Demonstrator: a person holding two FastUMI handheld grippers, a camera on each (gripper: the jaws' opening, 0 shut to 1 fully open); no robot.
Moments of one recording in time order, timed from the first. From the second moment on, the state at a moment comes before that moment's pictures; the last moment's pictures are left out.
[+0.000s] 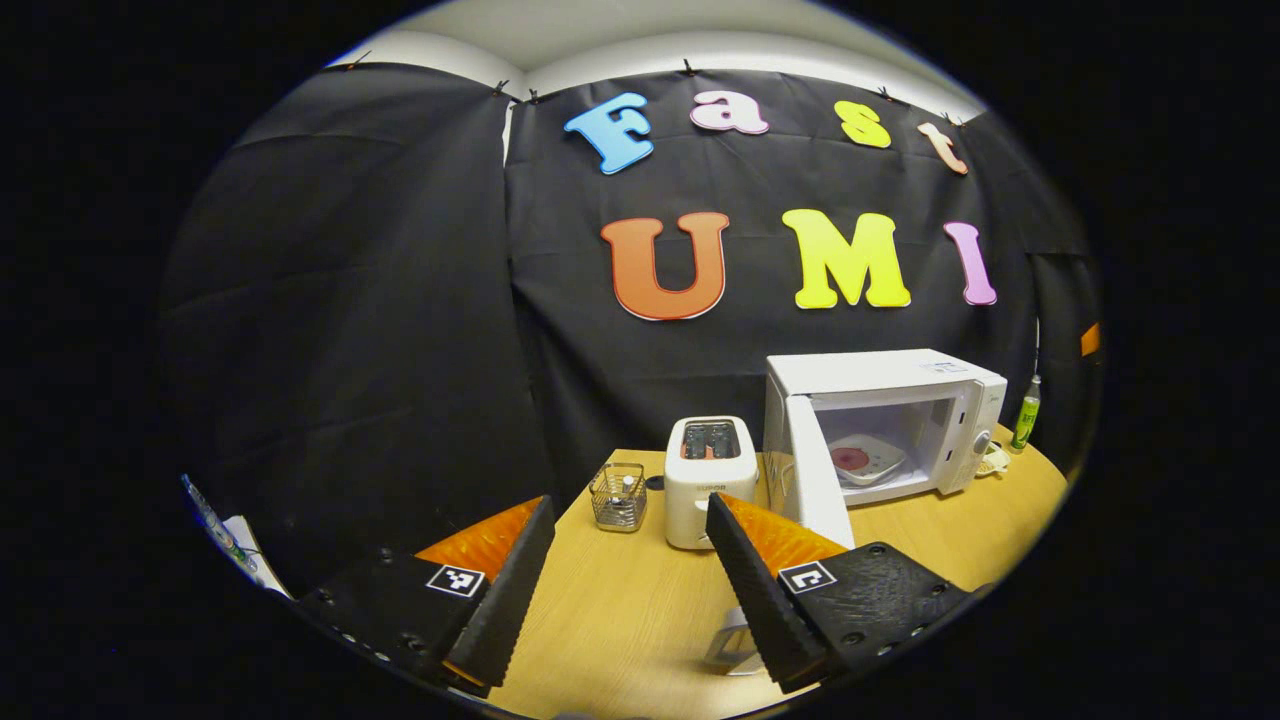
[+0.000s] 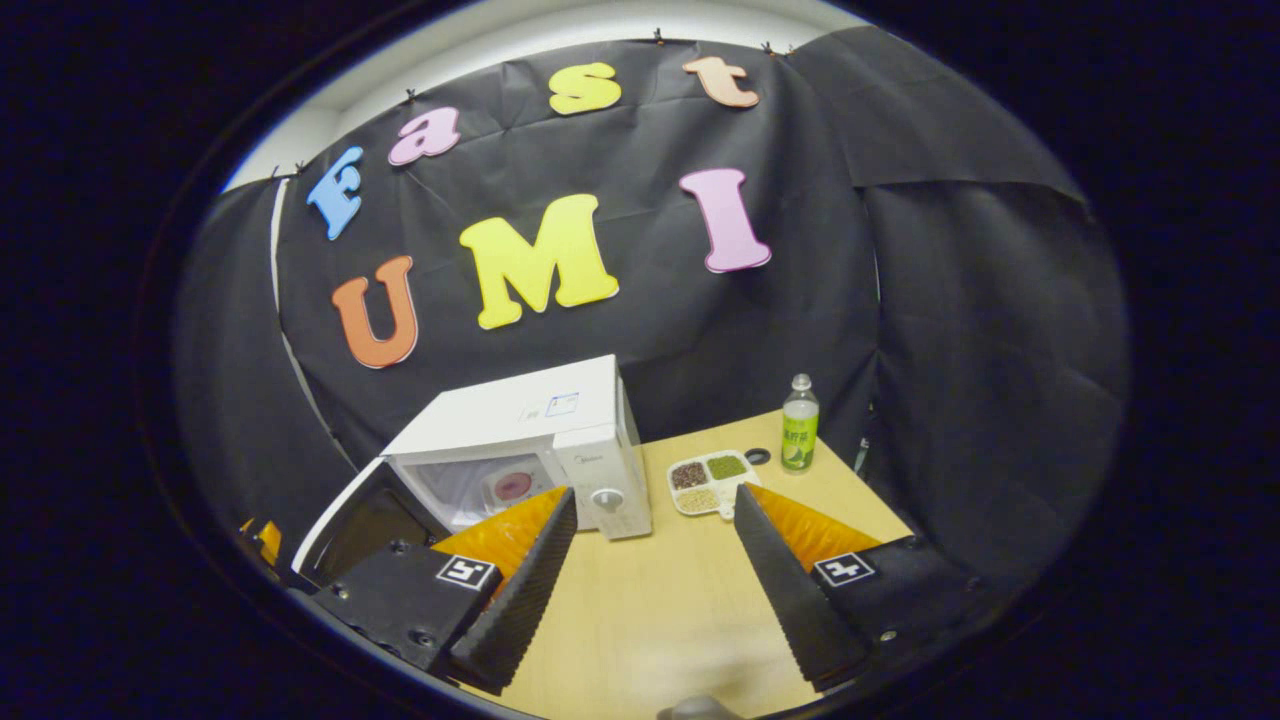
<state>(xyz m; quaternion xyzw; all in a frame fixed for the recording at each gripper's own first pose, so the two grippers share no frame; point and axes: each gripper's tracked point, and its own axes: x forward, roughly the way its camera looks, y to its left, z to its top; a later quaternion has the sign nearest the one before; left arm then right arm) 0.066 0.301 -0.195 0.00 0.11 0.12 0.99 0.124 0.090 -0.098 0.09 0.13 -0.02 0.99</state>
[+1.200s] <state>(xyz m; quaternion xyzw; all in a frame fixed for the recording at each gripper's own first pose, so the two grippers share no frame) 0.059 0.264 -0.288 -0.01 0.17 0.05 0.98 0.085 0.083 -0.098 0.13 0.15 -0.02 0.98</state>
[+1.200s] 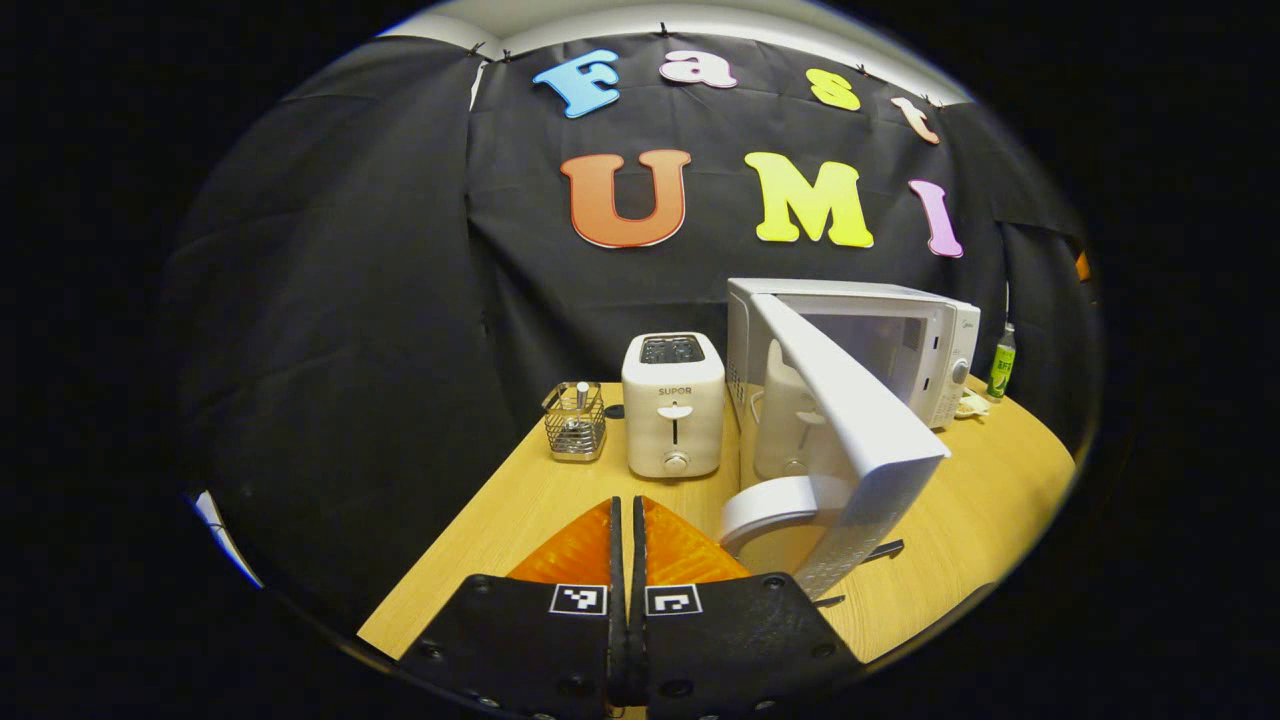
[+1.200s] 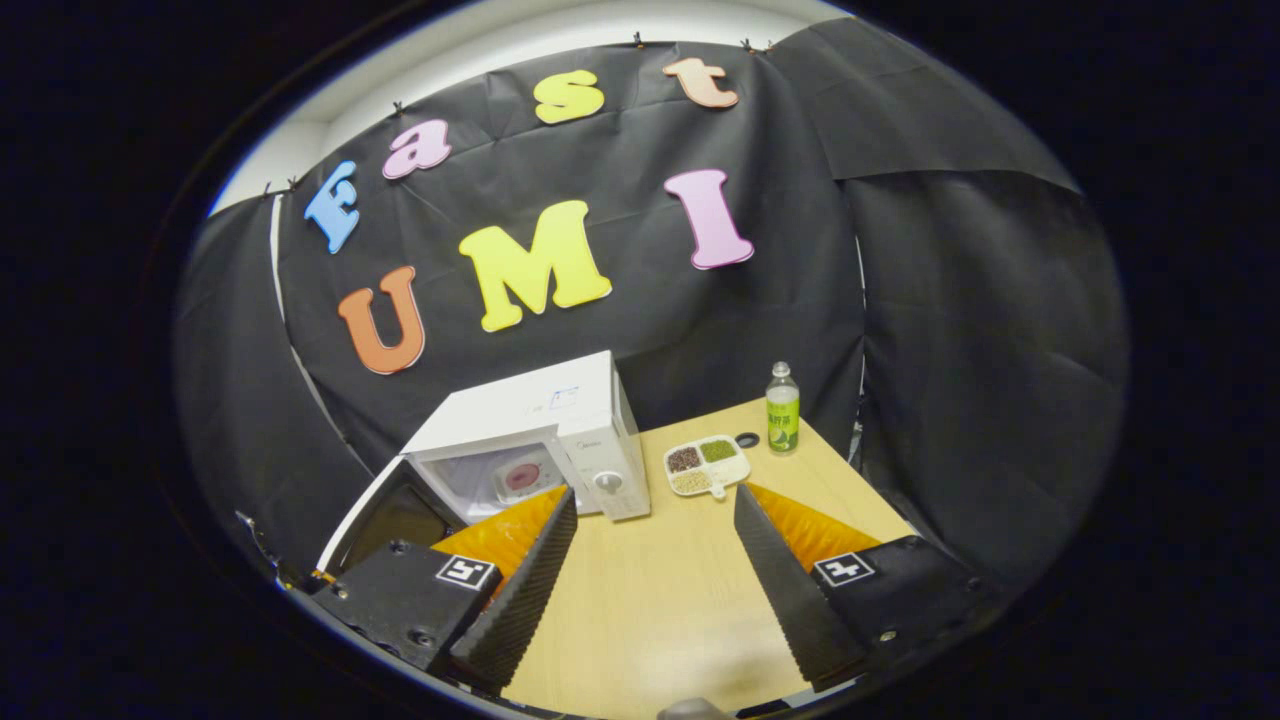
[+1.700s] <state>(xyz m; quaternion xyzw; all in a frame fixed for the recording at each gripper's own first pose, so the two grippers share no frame) 0.055 0.177 -0.281 -0.02 0.17 -0.04 0.99 0.071 0.081 -0.109 0.13 0.17 -0.02 0.98</state>
